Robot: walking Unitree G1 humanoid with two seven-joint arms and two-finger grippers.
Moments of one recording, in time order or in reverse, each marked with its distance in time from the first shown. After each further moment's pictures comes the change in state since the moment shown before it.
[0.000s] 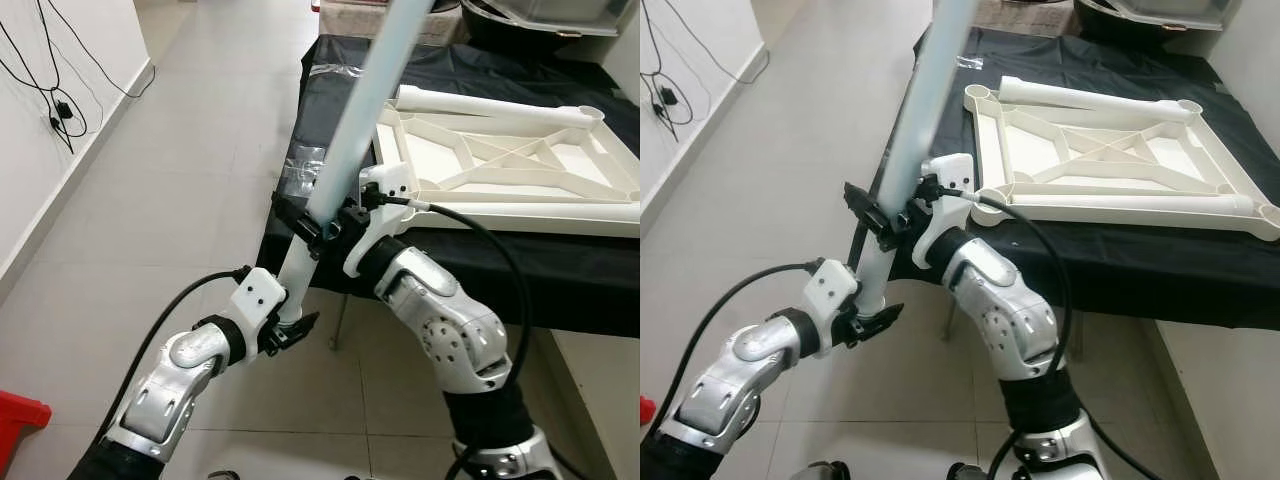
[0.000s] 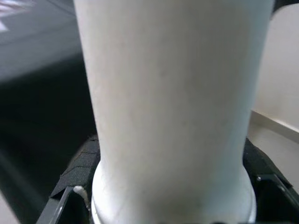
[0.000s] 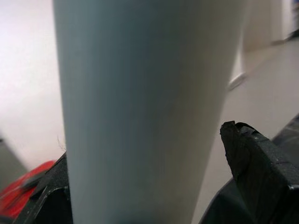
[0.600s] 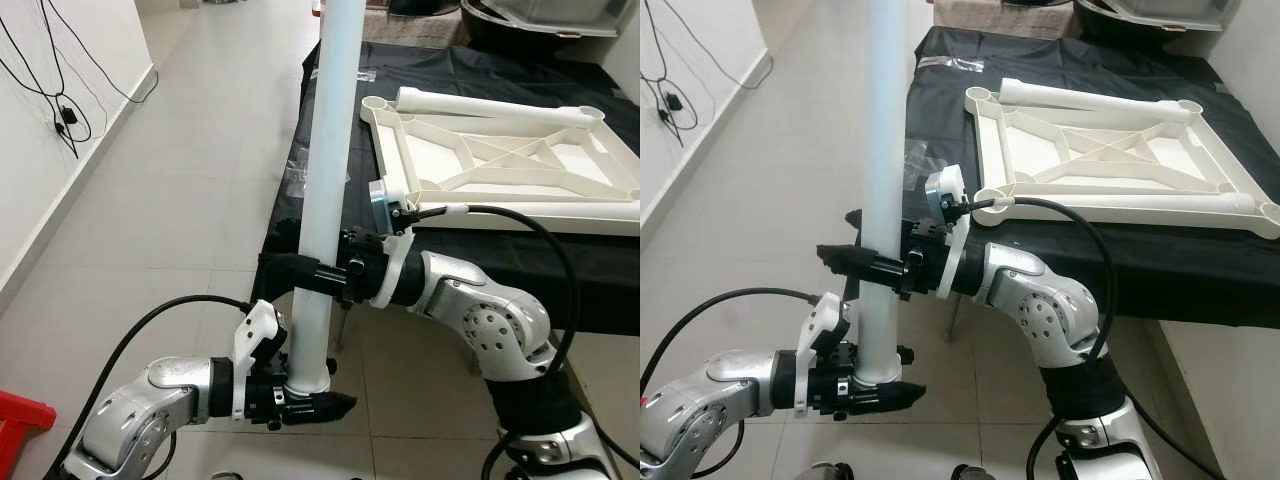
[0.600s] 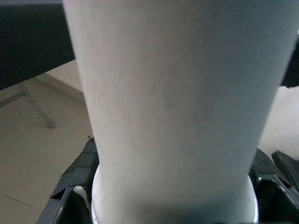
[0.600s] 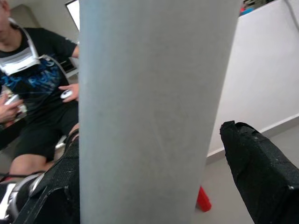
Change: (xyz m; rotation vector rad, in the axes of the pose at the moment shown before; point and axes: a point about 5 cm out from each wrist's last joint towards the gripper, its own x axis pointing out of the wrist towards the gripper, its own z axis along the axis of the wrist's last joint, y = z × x) left arm -0.028 -0.044 0.007 -0.250 0.002 -0.514; right arm -0.022 0.017 0.005 0.141 0.136 0.528
